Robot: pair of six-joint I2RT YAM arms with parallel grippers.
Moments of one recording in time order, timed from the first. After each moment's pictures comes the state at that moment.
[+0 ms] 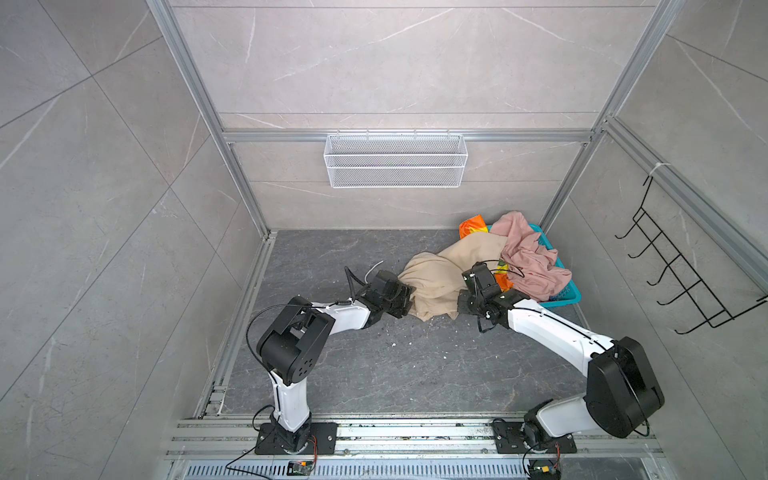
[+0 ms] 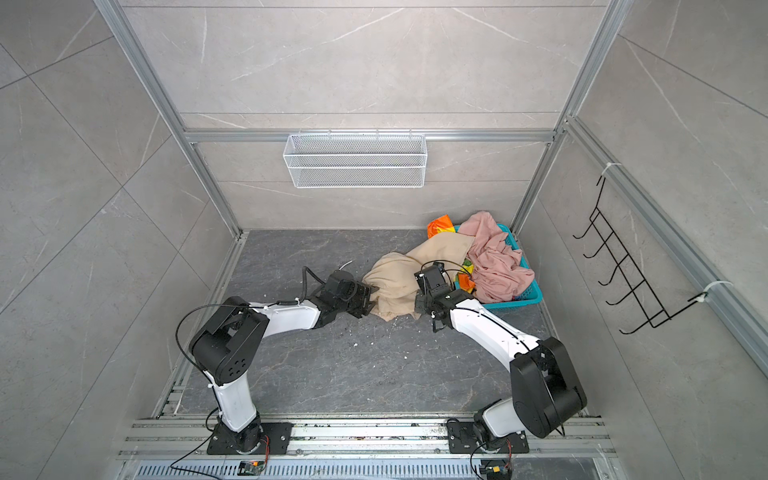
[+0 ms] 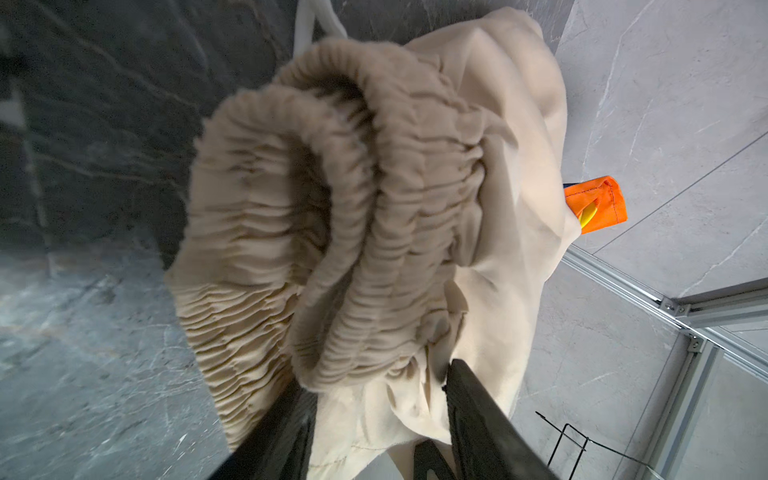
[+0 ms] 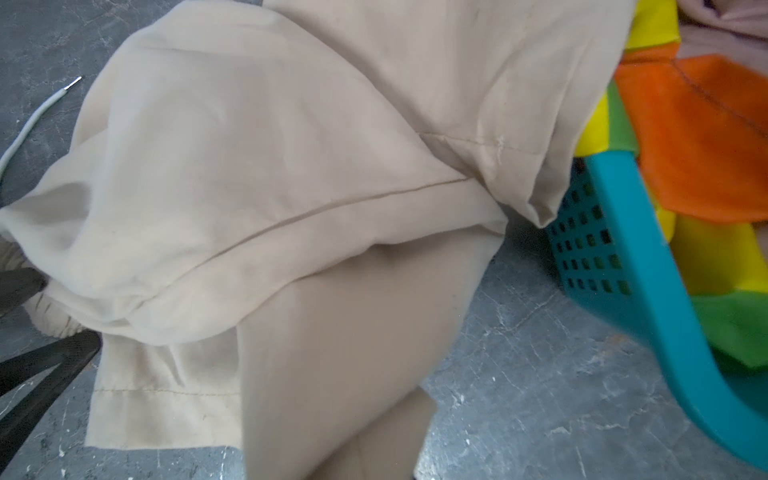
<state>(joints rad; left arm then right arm) -0.65 1.86 1.01 0.24 0.21 -1.75 0.47 1.46 0.97 -0.48 0.25 0.52</state>
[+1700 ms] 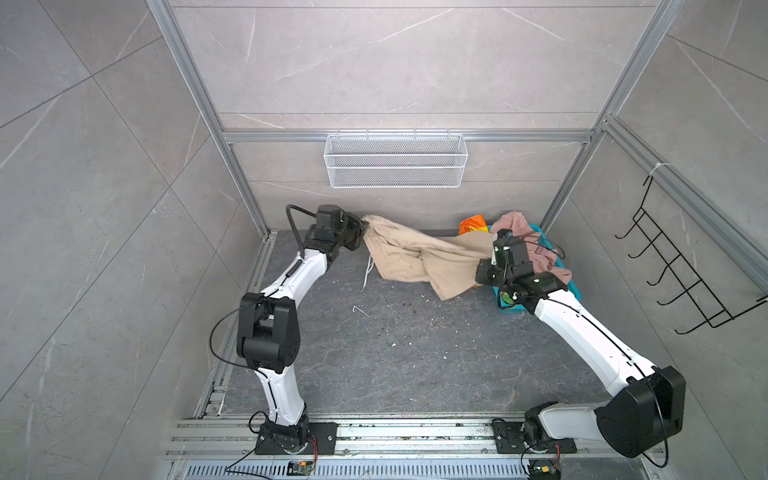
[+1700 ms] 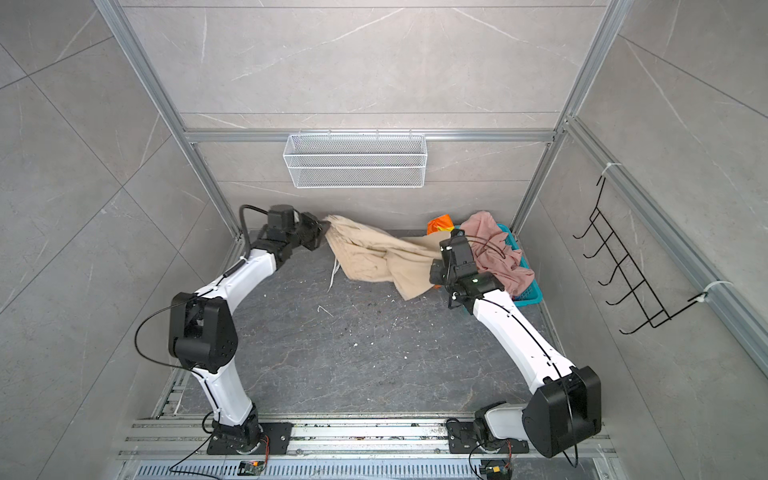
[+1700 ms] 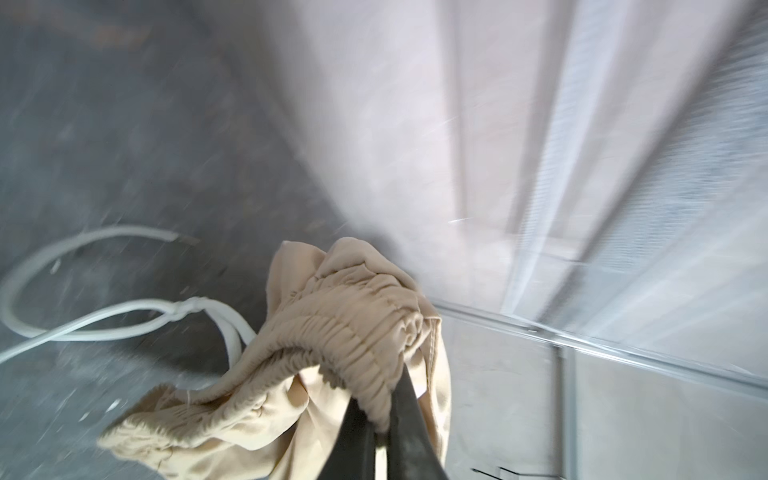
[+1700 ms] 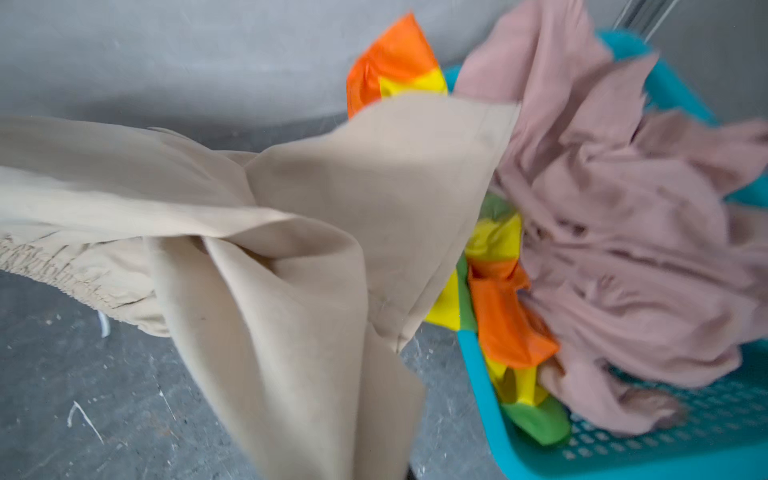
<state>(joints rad) -0.21 1.83 1.59 -0.09 0.37 -1.31 0.33 1.35 1.25 -0.54 0.23 0.34</state>
